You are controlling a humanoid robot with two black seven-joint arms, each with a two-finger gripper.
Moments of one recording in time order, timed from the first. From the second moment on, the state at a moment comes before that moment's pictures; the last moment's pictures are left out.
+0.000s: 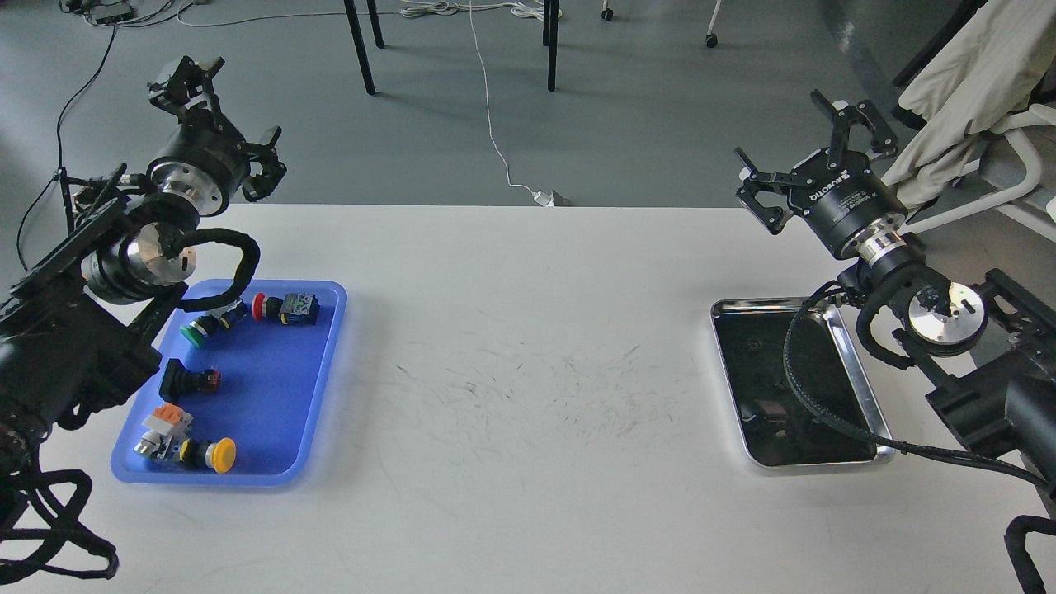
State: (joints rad) left arm -0.78 0.37 -0.92 -0.76 0.13 -0.03 -0.16; right arm 0.66 -0.38 0.89 0.84 0.29 0.46 0.03
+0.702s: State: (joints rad) left arm -0.78 0.37 -0.93 -0.74 0.11 -0.04 -0.21; right arm 0.70 -0.37 0.86 0.82 0.29 0.45 0.03
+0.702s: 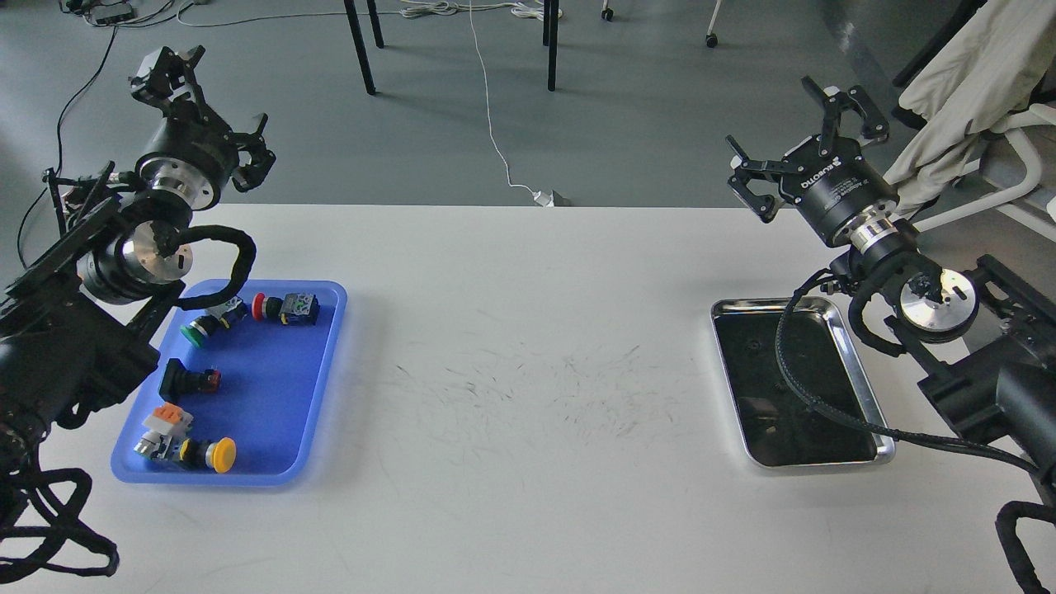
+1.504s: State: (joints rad) left arm -0.75 0.38 -0.92 -0.71 0.14 -0.04 -0.23; right arm 0.88 -0.56 0.71 0.95 0.05 0.45 -0.06
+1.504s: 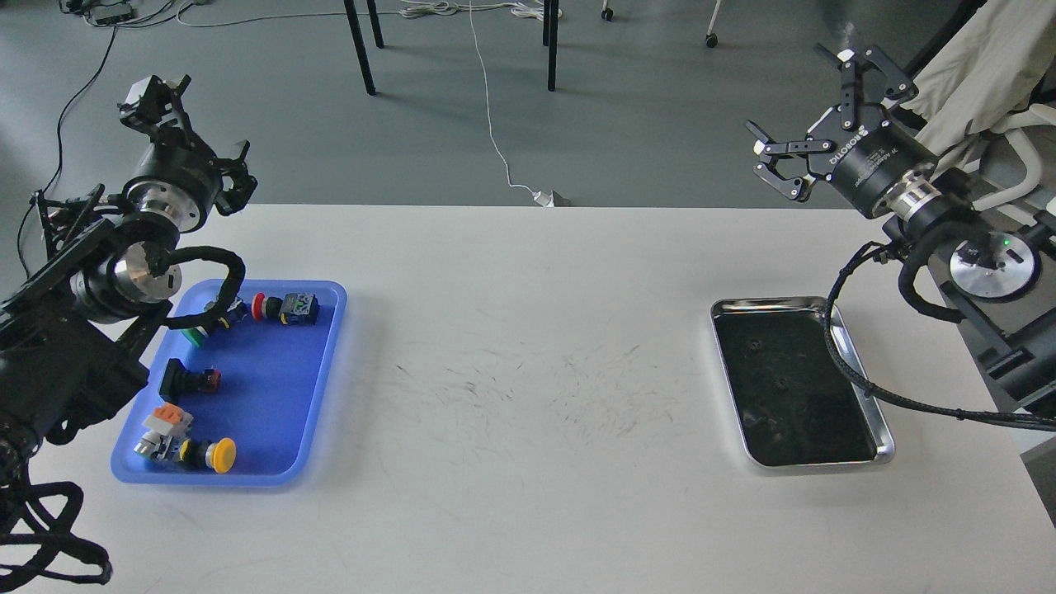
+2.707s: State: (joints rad) left arm -0.75 0.43 -0.92 -0.74 0.13 -0.04 -0.24; right arm 1.69 -0.51 -0.82 1.21 -0.46 0.40 -0.14
